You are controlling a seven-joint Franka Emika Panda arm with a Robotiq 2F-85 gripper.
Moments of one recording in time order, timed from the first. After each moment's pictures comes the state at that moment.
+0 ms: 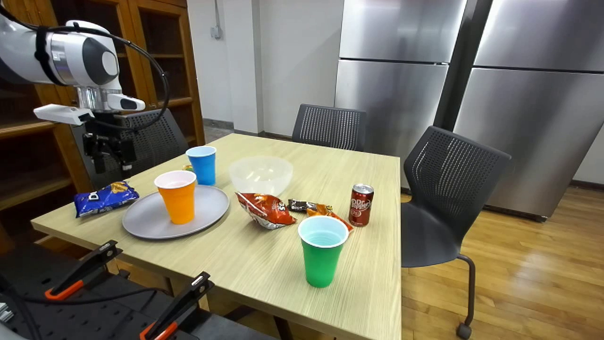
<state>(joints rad) 0.41 0.43 0.22 -2.24 -0.06 2.54 0.62</state>
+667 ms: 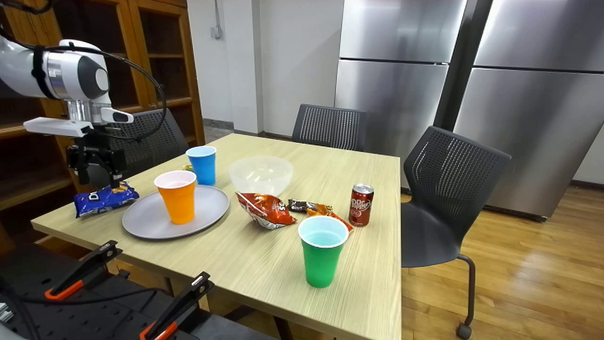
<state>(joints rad) 0.48 0.57 0.22 -2.11 -0.06 2.49 0.48</state>
